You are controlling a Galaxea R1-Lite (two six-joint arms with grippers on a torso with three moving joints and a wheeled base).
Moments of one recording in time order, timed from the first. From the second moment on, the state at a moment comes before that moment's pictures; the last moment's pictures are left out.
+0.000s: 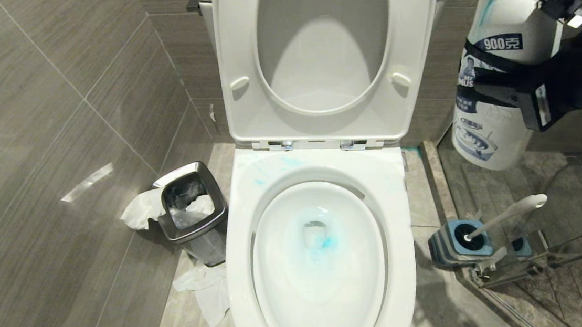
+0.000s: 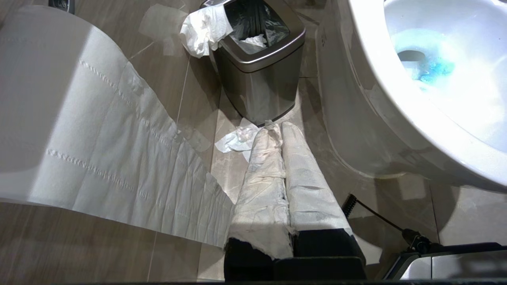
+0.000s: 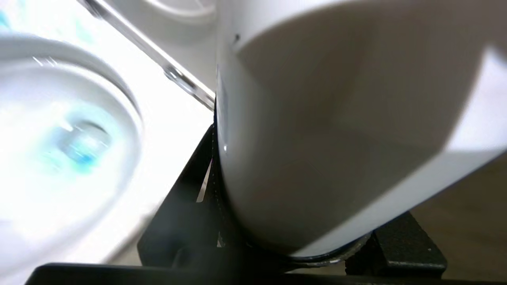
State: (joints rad) left arm -0.01 0.00 0.00 0.02 -0.03 0.07; right arm 0.46 1.35 -1.20 -0.08 -0.28 -0.50
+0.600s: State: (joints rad) left arm -0.01 0.00 0.00 0.02 -0.03 0.07; right arm 0.31 1.40 -1.16 -0.39 -0.27 -0.24
